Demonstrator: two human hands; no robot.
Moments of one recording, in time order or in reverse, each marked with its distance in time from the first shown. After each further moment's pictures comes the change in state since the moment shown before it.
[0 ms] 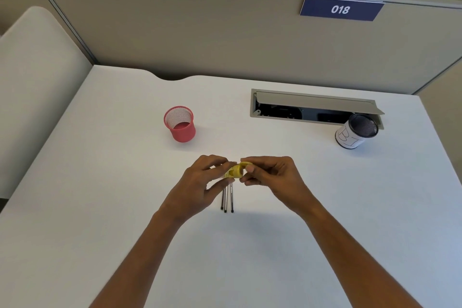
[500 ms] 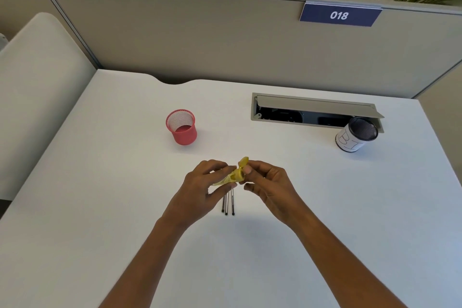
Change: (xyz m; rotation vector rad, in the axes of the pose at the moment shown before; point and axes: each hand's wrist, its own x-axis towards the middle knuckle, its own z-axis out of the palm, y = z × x) left_hand -0.006 0.005 0.005 -0.036 0.056 -0.058; right_hand -0.006 0.010 0.020 0.221 0.071 0.172
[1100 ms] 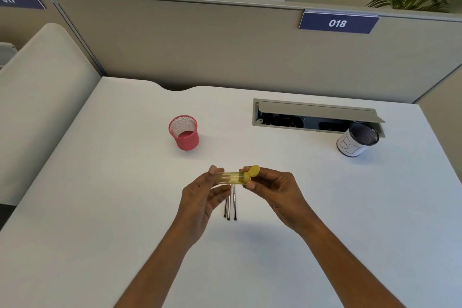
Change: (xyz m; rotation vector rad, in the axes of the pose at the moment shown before) left_hand 0.001 0.038 0.001 -1.290 0.312 -0.972; right_hand -0.005 0.004 -0.012 -0.082 -0.032 -0.158
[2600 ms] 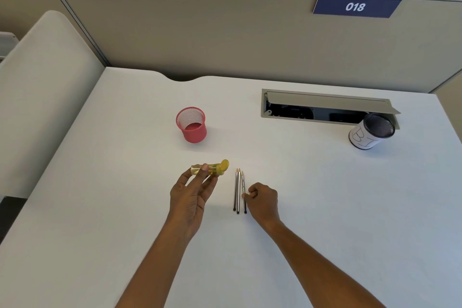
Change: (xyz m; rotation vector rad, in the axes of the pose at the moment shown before) left_hand 0.015 0.006 -0.036 -0.284 0.240 0.000; right_hand 0.037 0.137 0.017 -0.866 0.375 0.255
